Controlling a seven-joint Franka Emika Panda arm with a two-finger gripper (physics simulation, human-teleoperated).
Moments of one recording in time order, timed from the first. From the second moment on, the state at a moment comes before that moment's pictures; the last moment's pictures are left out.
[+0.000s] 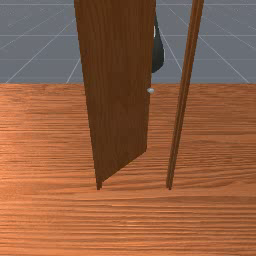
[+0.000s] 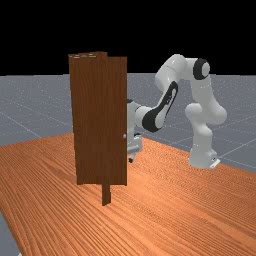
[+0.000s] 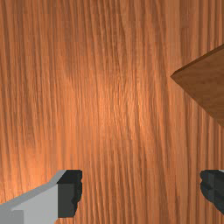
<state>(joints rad) 0.01 0.39 -0.05 -1.94 -0.03 2.34 -0.77</state>
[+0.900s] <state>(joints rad) 0.08 -0.03 0.07 -2.52 -0.07 2.48 -0.06</state>
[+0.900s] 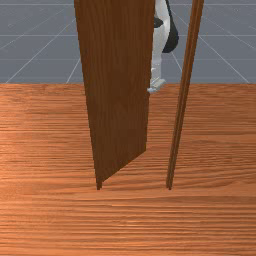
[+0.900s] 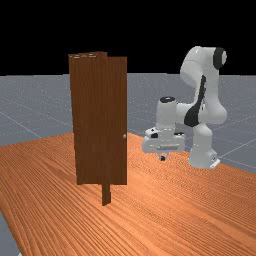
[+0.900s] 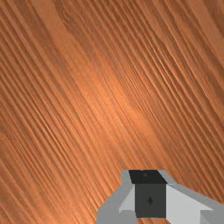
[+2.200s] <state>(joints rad) -0.08 0.63 0.31 -1.52 -0.11 2.11 -1.48</state>
